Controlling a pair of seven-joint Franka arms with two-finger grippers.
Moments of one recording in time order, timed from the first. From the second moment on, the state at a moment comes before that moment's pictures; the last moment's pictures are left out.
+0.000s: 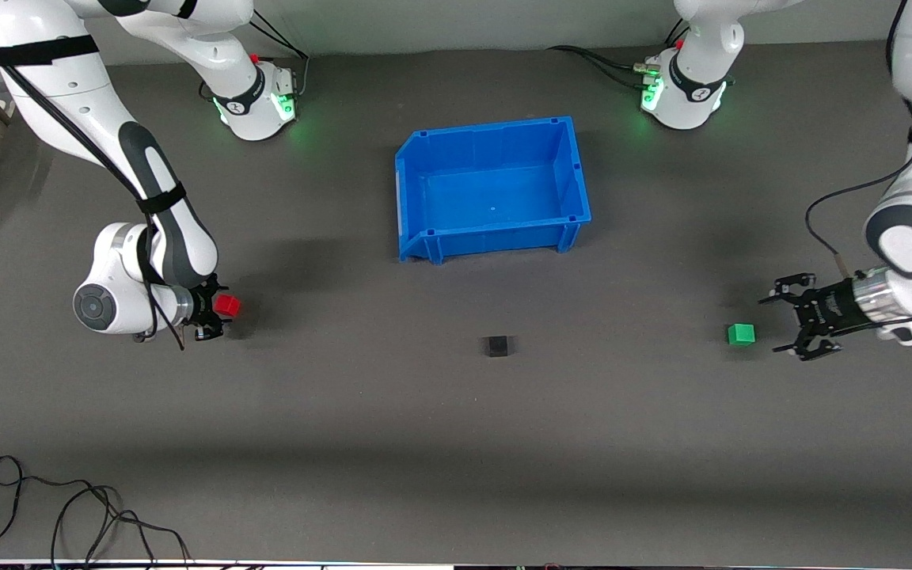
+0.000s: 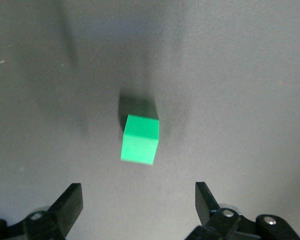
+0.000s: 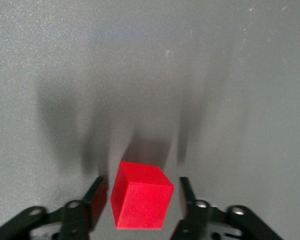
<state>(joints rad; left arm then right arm) 0.16 0.45 0.07 -1.98 -0.64 2.23 -0.99 0.10 0.49 -0.13 -2.05 0.12 2.22 1.38</state>
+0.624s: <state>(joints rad) 0.16 0.54 0.07 -1.99 -0.71 2.29 -0.78 0.10 0.49 -0.13 -2.05 0.11 2.22 1.37</state>
